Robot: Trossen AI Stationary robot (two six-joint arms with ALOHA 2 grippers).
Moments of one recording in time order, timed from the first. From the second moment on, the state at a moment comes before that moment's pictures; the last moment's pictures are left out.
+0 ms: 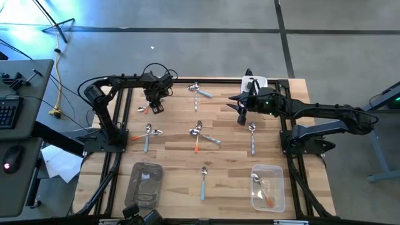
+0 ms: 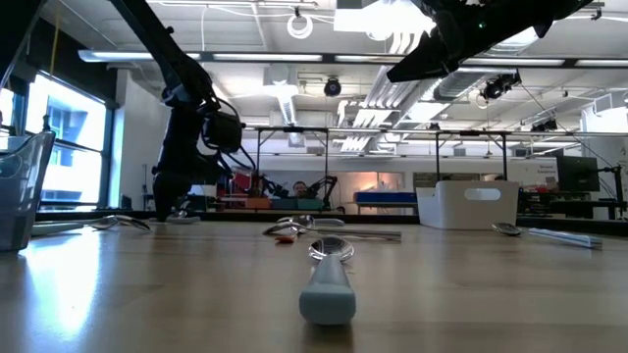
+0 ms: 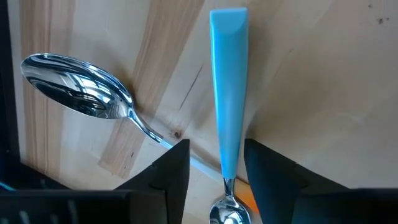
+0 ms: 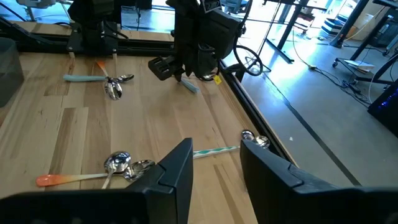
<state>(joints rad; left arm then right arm) 0.77 1.79 1.03 -0.86 -0.29 0.29 -0.26 1.04 0.72 -0.02 0.10 -0.19</state>
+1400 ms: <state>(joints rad) 0.66 1.72 1.05 -0.76 -0.24 0.22 -0.26 1.04 0.72 -0.03 0.10 -0.19</state>
